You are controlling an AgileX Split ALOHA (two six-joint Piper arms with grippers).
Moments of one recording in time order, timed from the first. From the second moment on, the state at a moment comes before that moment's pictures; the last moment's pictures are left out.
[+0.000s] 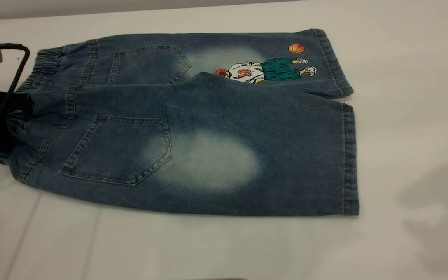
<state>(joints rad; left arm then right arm) 0.07 2.06 -0.94 0.12 0.27 -0.23 0.14 1.19 -0.69 0.45 0.83 -0.51</state>
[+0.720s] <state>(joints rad) 0.07 2.06 -0.94 0.12 0.27 -0.23 0.47 1.78 -0.70 0.24 0.41 -0.37</state>
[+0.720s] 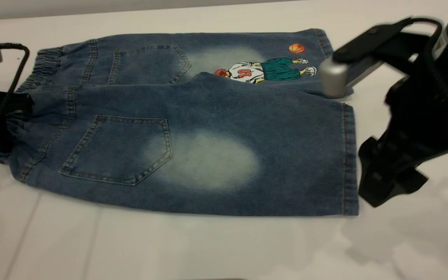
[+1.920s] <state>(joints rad) 0.07 2.06 -0.94 0.11 0.27 -0.23 0.51 2.00 -0.70 0.25 0.17 -0.38</state>
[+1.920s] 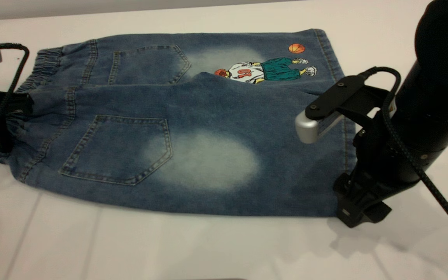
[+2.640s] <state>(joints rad) 0.07 2.02 -0.94 0.09 0.30 -0.23 0.55 1.93 -0.80 0.29 0.33 -0.42</state>
